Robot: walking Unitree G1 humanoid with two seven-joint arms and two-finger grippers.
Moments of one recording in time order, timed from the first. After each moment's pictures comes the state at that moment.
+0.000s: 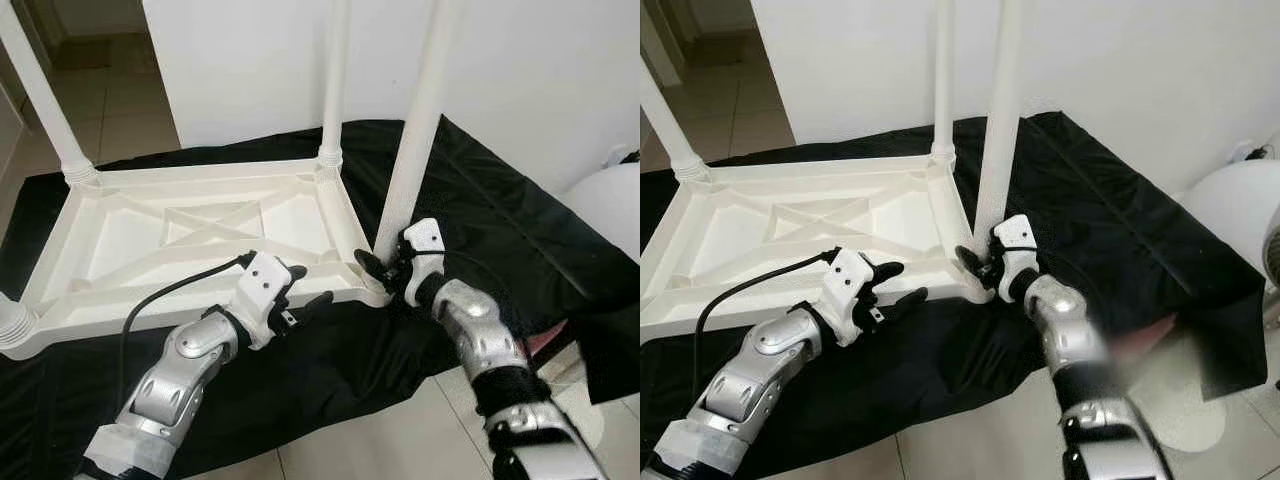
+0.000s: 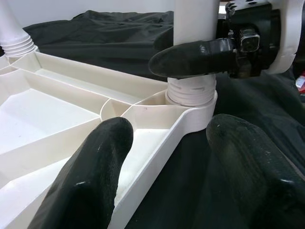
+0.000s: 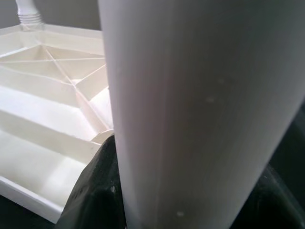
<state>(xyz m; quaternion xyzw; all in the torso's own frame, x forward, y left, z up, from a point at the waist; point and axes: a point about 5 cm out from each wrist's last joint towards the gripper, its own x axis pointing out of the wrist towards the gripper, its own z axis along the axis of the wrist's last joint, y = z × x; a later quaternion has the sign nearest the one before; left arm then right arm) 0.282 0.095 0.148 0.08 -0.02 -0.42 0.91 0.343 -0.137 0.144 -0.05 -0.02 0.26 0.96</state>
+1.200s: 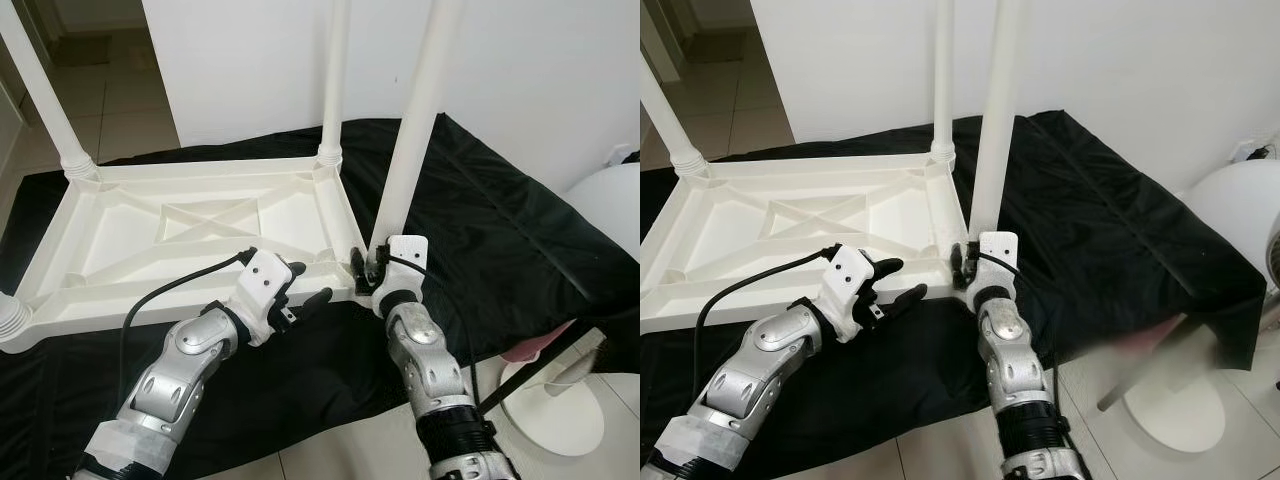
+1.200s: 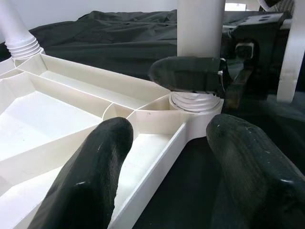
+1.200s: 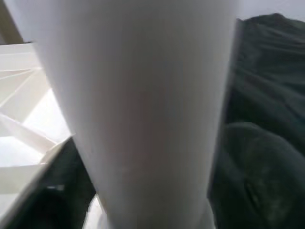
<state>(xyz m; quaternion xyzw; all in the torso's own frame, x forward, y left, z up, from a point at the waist) 0.285 0.095 0.151 0.09 -0.03 -0.41 0.91 0.323 -0.110 0.137 0.02 -0.01 0.07 1.00</state>
